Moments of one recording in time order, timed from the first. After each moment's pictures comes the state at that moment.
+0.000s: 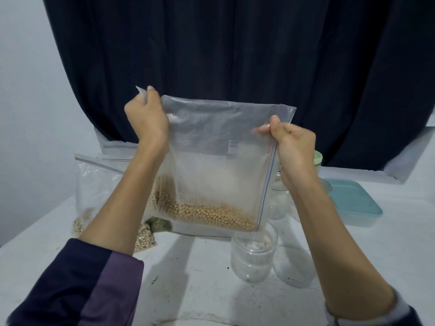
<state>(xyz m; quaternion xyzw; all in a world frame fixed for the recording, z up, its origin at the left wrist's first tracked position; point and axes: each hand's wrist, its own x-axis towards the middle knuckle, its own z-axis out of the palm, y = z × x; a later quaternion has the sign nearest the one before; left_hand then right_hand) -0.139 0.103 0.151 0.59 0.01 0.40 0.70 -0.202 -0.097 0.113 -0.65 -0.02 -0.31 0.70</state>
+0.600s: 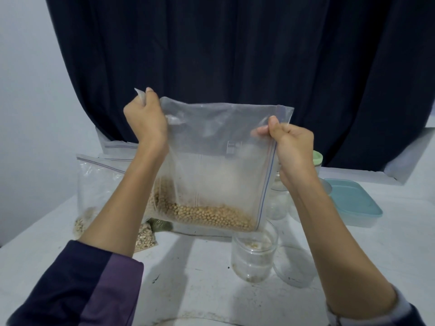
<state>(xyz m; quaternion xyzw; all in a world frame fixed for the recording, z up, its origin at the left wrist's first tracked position) -0.144 0.105 0.151 0.58 0.01 0.41 0.70 -0.201 -0.093 0.114 -0.65 -0.03 -0.31 0.70</state>
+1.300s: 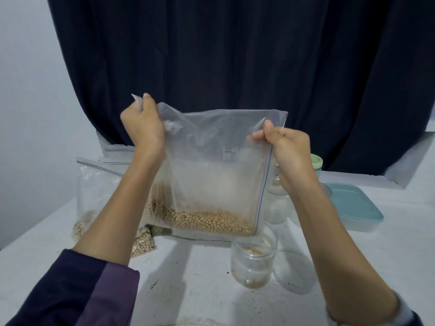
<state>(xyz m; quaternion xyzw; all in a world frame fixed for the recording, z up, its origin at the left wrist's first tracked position) -0.148 0.107 0.150 0.59 0.04 0.42 0.69 -0.202 -0.093 0.117 -0.66 -0.04 -0.28 0.70</state>
